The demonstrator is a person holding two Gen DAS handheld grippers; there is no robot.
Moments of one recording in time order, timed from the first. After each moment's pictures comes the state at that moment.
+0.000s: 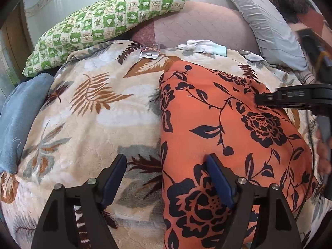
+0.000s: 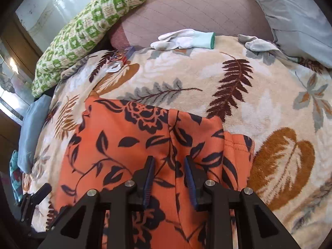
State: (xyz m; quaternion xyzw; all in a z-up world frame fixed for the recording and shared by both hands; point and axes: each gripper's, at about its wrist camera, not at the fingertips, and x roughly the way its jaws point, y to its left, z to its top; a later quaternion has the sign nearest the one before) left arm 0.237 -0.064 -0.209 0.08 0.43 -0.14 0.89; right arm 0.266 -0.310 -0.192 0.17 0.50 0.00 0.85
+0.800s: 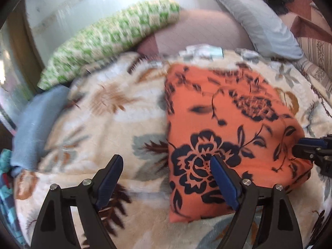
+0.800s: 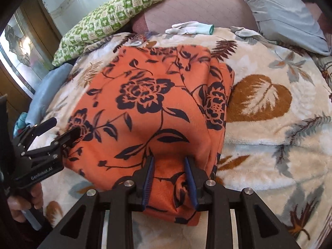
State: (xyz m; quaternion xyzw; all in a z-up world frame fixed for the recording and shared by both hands) left arm 0.176 -0.057 -0.188 0.14 0.37 -0.11 0.91; right arm 0.124 -0.279 -0.188 0.13 0.49 0.02 0.86
